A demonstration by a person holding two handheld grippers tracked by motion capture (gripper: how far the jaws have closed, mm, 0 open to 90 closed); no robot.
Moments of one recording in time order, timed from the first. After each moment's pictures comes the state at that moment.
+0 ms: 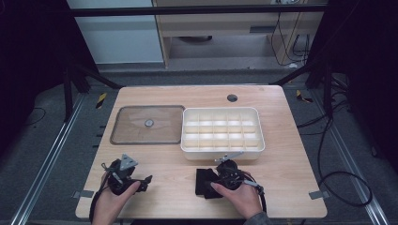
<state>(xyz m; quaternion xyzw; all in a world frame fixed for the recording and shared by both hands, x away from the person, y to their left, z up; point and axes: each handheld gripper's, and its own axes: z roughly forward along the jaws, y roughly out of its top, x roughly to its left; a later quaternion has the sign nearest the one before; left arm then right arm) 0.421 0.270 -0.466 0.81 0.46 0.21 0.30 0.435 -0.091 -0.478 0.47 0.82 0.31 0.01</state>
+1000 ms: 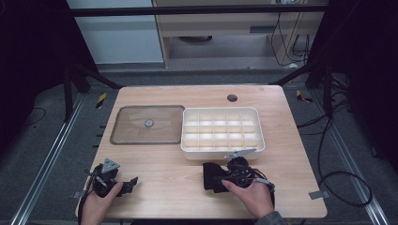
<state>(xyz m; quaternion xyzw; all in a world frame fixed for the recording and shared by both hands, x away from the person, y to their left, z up) 0.425 0.313 -0.493 0.79 0.49 0.19 0.31 0.431 -0.121 -0.448 0.45 0.82 0.35 0.02</state>
